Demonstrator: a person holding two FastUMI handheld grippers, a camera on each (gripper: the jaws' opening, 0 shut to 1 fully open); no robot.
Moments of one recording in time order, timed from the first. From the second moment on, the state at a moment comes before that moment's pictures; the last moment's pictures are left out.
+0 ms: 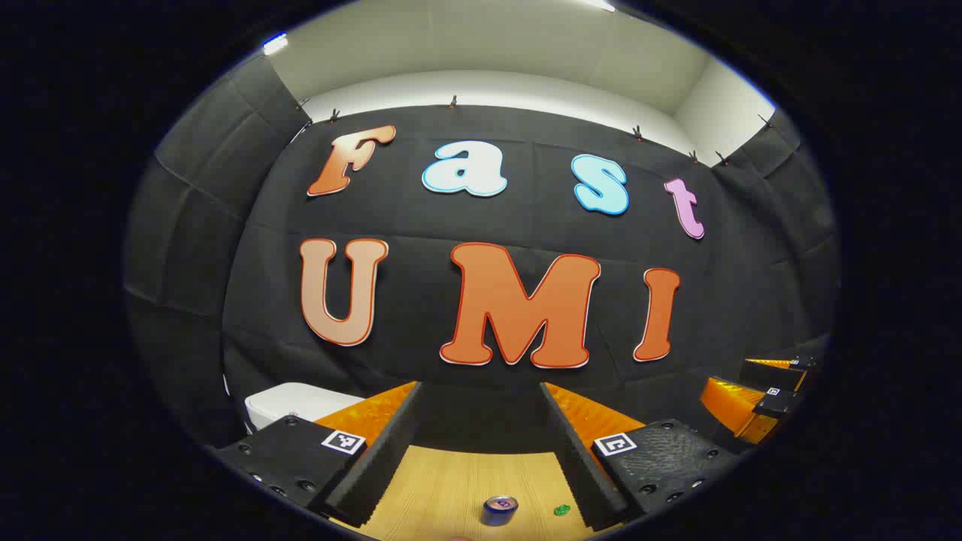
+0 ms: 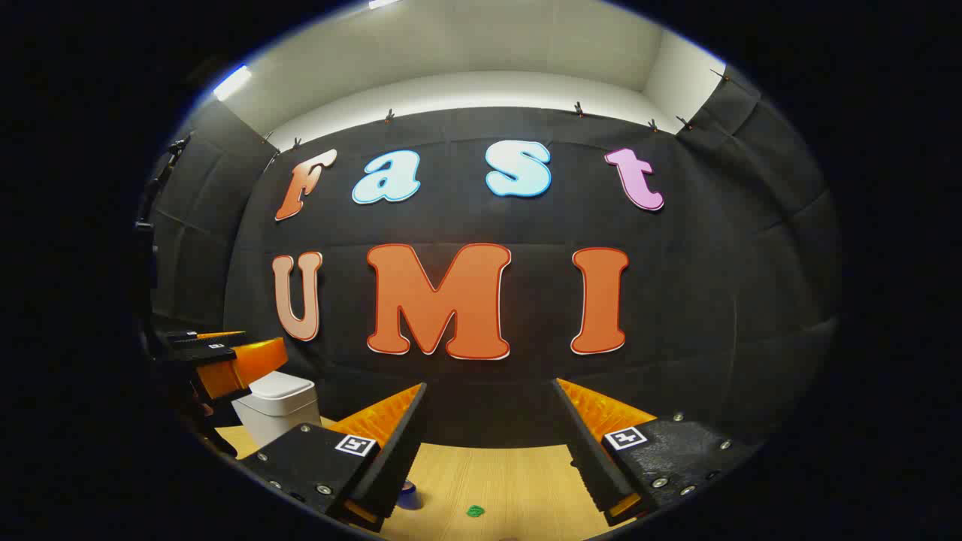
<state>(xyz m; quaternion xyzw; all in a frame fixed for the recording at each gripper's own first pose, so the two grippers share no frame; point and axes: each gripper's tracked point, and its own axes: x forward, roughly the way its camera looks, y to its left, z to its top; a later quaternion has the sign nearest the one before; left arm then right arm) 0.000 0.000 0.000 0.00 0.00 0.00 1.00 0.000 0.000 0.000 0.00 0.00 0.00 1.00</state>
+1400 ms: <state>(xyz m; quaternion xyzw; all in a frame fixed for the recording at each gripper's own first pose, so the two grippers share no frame) -0.012 0.015 -0.041 0.01 0.06 -0.02 1.00 -0.002 0.030 -0.025 0.03 0.04 0.01 1.00</state>
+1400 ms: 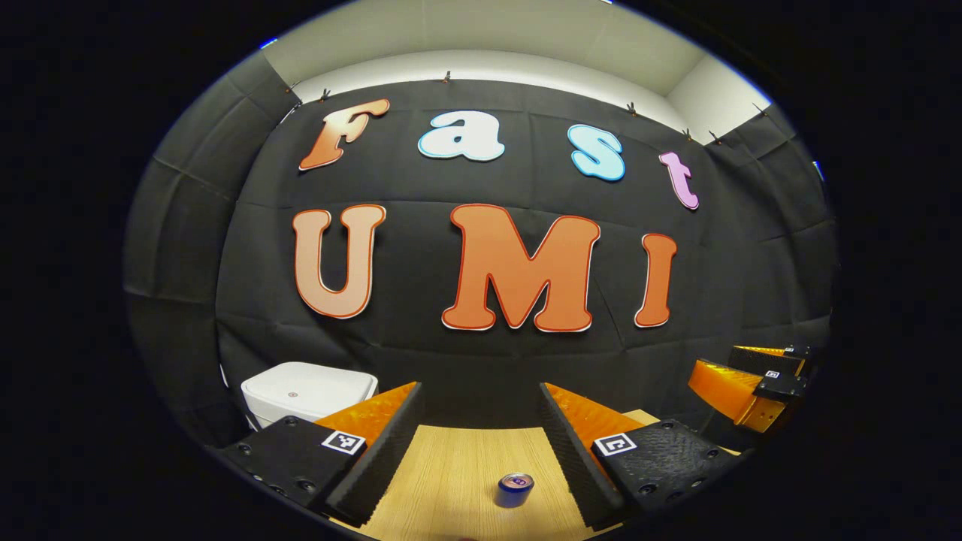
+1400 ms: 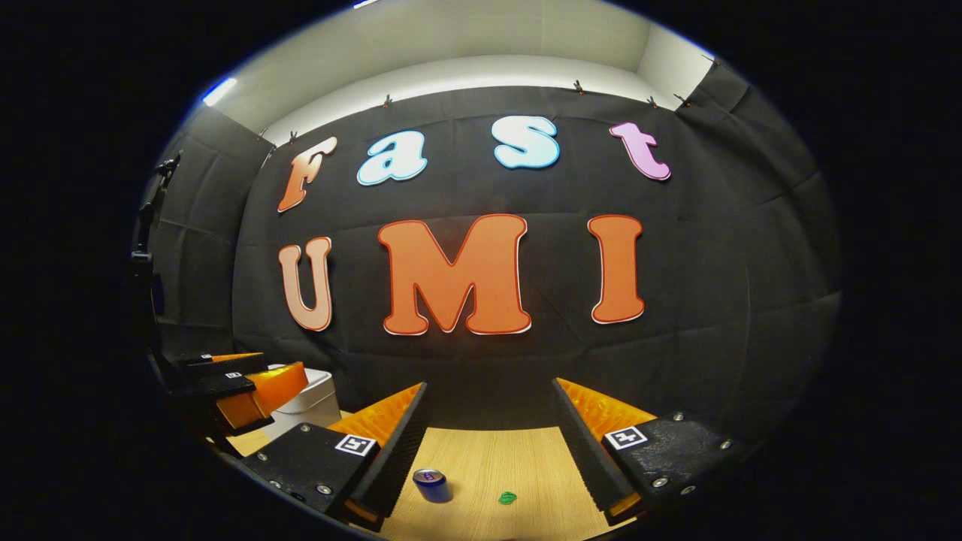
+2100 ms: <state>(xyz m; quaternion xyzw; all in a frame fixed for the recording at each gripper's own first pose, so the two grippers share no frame) -0.012 0.049 -0.041 0.02 0.06 0.02 1.00 -0.001 0.043 -0.038 0.00 0.05 0.02 1.00</state>
